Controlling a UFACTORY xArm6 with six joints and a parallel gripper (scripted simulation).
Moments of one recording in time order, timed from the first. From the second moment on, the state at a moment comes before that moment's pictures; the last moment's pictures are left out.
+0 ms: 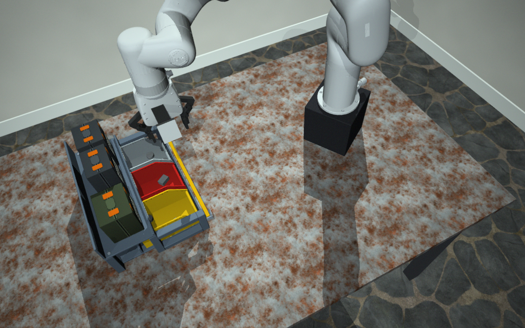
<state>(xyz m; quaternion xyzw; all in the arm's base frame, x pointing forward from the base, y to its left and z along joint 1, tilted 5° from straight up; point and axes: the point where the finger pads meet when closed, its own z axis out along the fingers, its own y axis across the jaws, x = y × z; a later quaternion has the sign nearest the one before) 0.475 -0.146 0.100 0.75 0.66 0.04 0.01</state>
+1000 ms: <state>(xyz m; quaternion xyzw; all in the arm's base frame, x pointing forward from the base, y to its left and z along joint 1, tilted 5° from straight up) 0.480 -0.144 0.046 0.75 0.66 0.04 0.01</state>
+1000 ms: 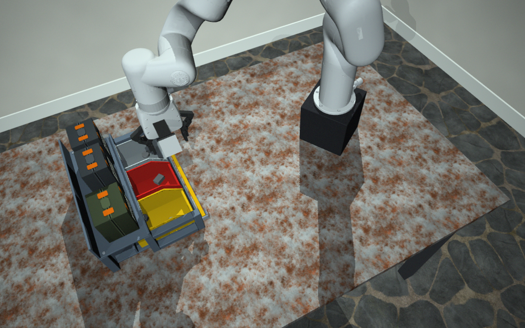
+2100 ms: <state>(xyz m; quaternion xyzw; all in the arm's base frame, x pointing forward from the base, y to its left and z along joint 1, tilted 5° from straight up) 0.481 -0.143 0.012 0.75 0.66 0.04 0.01</state>
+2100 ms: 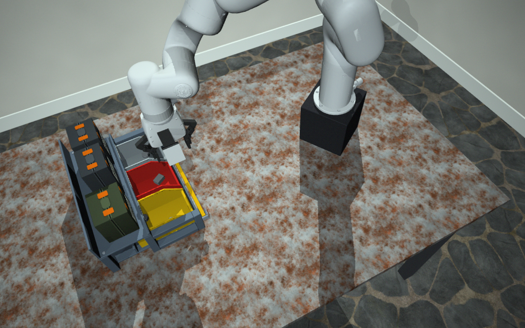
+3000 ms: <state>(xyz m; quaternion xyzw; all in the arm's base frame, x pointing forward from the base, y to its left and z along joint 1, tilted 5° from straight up) 0.481 -0.143 0.020 0.75 0.66 0.04 0.01</state>
